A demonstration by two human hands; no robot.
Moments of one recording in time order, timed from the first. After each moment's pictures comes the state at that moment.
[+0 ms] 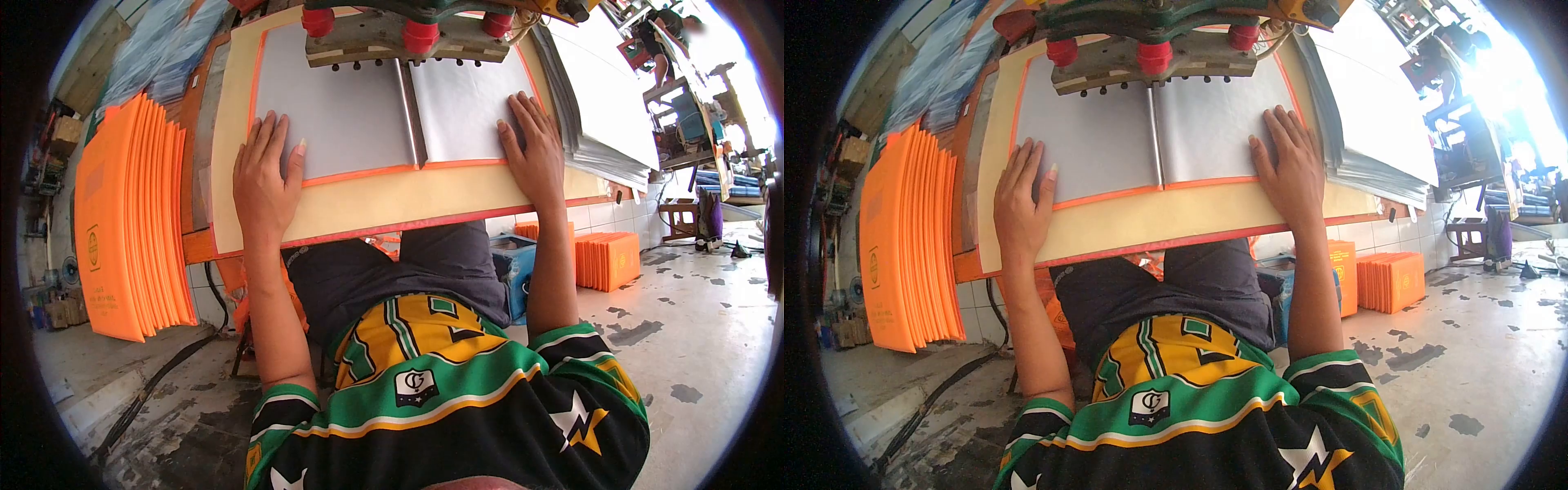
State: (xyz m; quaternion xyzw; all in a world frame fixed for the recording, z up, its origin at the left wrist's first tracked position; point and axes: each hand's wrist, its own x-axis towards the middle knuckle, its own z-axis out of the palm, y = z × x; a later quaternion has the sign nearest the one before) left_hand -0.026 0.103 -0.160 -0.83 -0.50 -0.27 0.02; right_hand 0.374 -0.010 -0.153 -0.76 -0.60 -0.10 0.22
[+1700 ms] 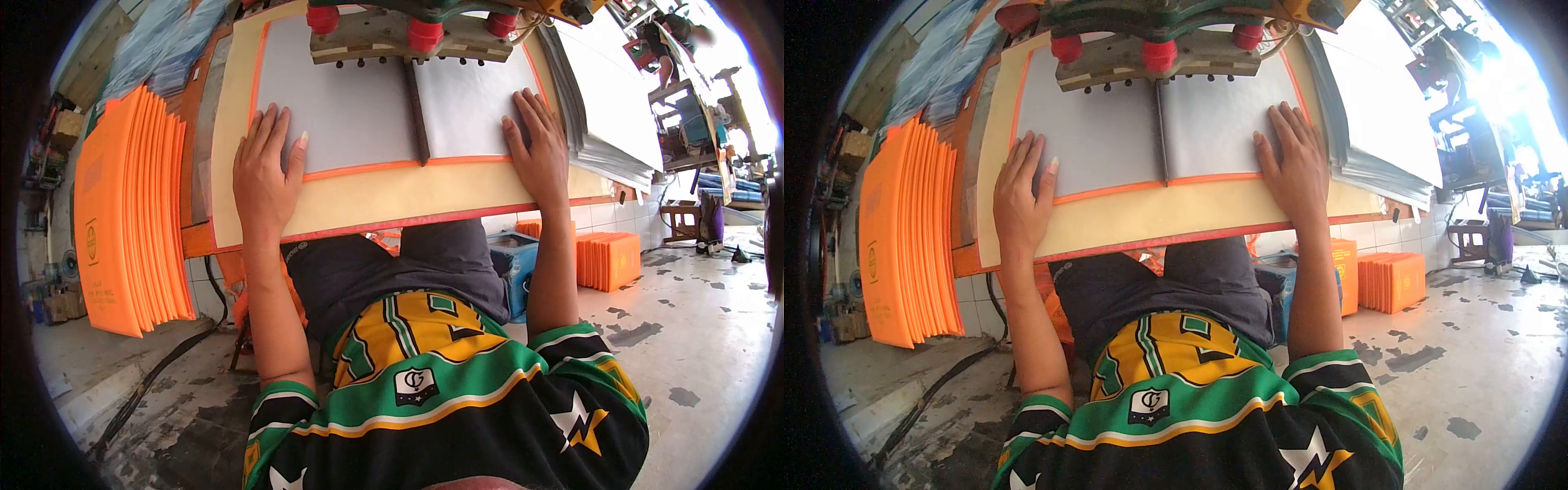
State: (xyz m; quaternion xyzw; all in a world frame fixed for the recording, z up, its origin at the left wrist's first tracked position) left_hand -0.026 0.104 -0.158 -0.83 -0.49 -0.28 0.01; right_hand 0.374 -0.011 -0.152 -0.76 -0.60 -0.09 0.24
